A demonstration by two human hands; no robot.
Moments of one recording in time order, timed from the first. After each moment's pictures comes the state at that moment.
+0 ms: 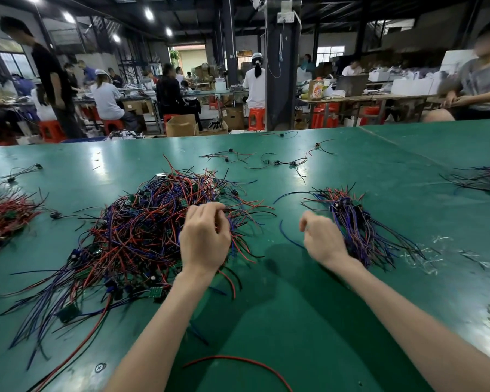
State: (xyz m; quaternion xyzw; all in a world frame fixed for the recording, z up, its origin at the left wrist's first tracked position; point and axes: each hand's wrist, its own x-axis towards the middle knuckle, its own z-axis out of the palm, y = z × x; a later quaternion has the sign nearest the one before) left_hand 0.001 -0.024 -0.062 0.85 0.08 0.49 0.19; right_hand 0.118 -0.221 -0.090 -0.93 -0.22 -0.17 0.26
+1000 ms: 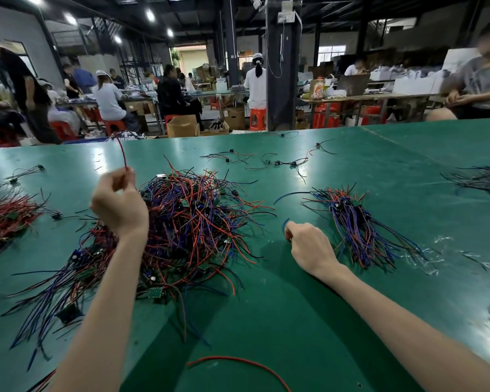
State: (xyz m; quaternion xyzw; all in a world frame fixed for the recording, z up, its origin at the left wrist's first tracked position) left_hand -0.002 0.075 -0.003 0.63 0.28 0.63 0.35; right_hand 0.108 -0.206 -0.103 -0.92 -0.29 -0.18 0.19
